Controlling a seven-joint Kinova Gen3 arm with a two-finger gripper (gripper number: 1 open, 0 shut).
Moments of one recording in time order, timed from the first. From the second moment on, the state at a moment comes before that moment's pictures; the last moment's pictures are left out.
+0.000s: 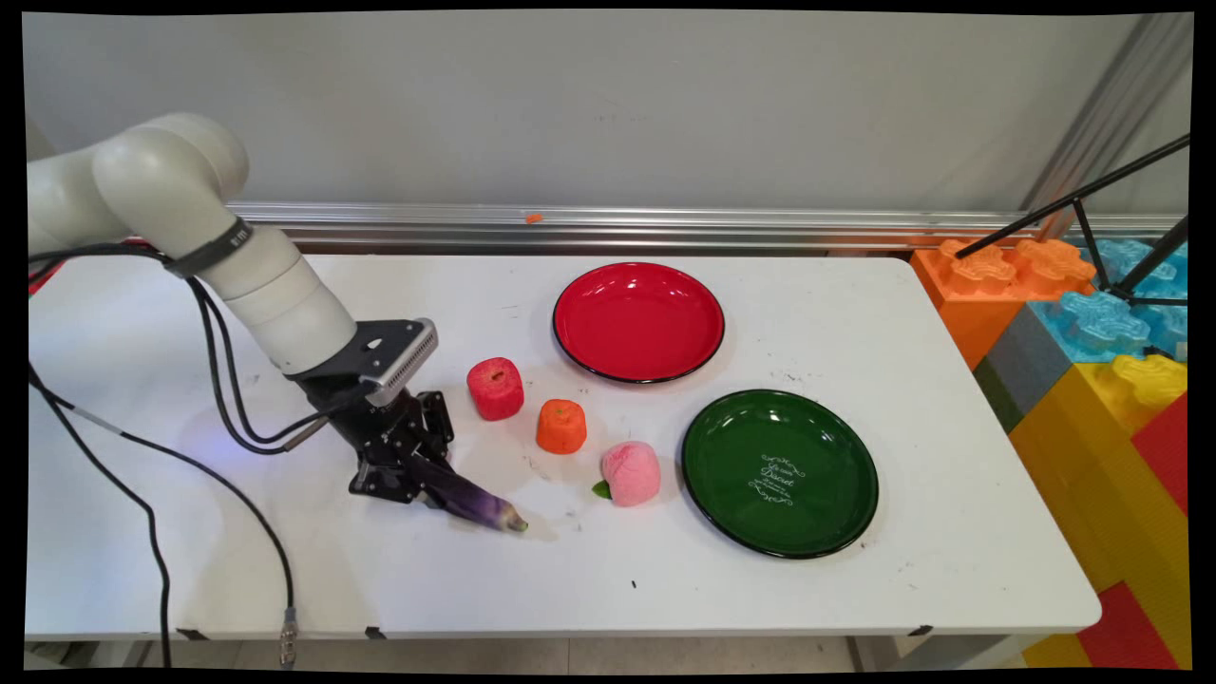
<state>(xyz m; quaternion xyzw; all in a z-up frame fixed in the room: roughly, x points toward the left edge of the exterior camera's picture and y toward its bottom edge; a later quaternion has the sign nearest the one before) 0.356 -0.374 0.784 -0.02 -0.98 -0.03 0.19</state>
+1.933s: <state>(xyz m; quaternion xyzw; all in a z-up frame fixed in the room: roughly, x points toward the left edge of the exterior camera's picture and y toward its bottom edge) 0.341 -0.375 0.761 -0.01 -0.98 -0.03 0.22</state>
